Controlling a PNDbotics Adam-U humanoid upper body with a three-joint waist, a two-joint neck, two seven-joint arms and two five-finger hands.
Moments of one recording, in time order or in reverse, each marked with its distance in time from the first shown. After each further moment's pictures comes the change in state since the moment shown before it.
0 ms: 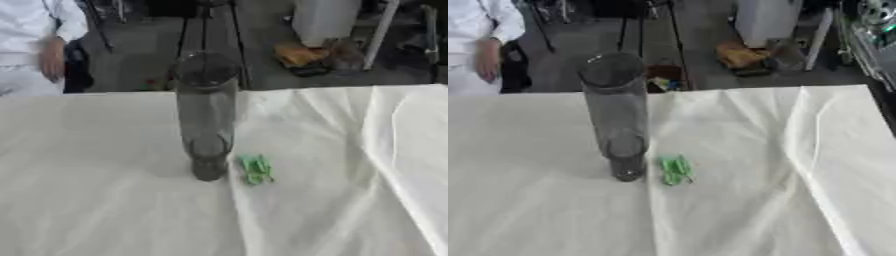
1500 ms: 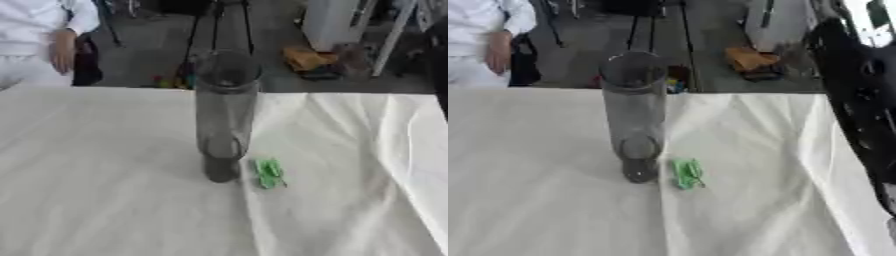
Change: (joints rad) left arm -0.022 0.000 -0.017 0.000 0.014 -0.002 -0.011; right arm -0.221 0.176 -0.030 -0.037 -0.266 0.023 -0.300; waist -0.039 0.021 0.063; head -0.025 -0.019
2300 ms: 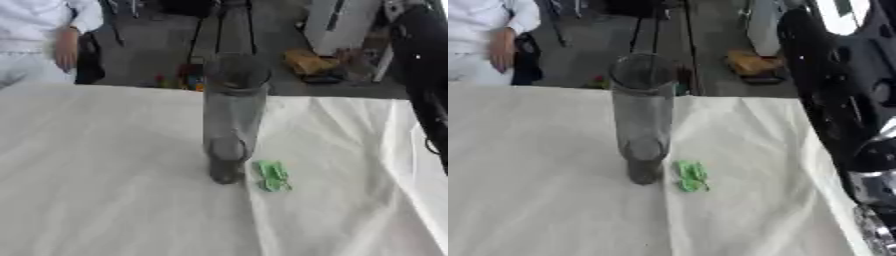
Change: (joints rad) left arm -0.013 0.000 -0.007 0.000 0.008 -0.002 -0.005; right arm -0.072 0.075 0.005 0.041 -0.030 0.080 -0.143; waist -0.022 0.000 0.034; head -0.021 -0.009
